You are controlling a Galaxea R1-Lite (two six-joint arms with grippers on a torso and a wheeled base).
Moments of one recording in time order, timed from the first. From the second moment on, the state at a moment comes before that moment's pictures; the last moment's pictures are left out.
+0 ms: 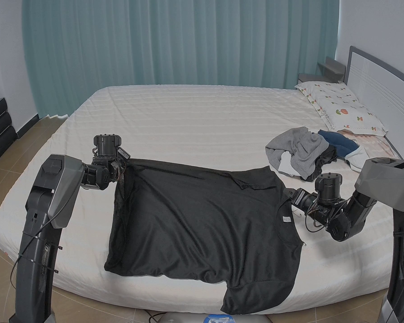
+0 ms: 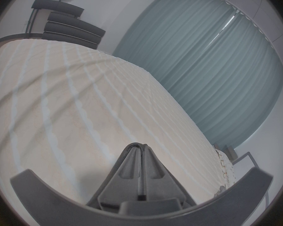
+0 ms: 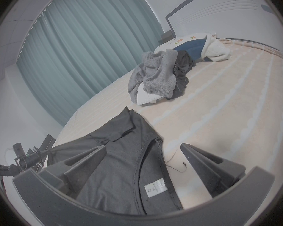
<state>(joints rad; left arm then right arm) -0.07 2.72 -2.00 -0.32 0.22 -0.87 0.20 2.39 -0.91 -1.04 -0.13 0.63</state>
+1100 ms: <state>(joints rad) -0.07 2.74 -1.98 -0.32 0.24 -0.87 0.17 2.71 -1.71 -0.63 -0.14 0.63</state>
